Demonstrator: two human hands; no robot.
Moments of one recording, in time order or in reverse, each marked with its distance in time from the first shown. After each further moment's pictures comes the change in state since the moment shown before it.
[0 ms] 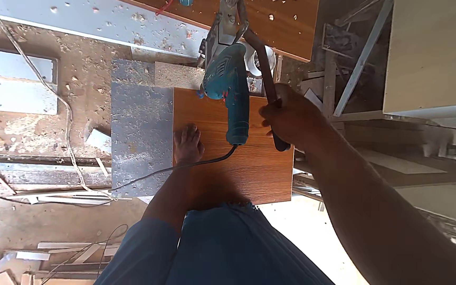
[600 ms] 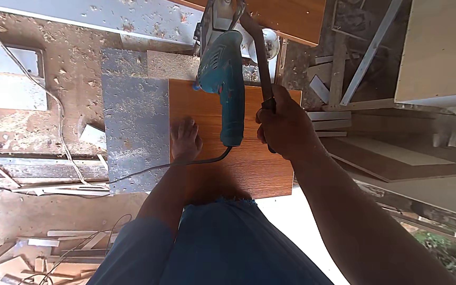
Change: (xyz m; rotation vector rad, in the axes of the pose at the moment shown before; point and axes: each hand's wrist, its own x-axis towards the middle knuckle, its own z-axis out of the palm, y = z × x) left_hand 0.002 0.009 -0.024 -0.014 -0.137 -0.056; right_hand -0.002 0.014 0.024 0.192 -0.014 0.031
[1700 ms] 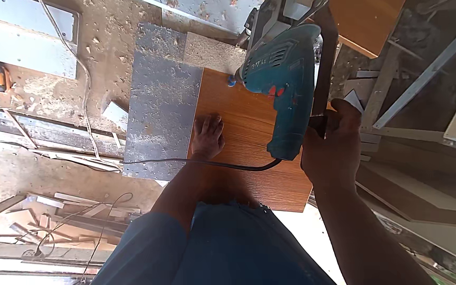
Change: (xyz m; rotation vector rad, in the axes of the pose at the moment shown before) left_hand 0.002 -0.010 0.032 -0.018 0.222 0.069; right_hand 0.006 0.034 0.033 0.043 0.291 -0.153
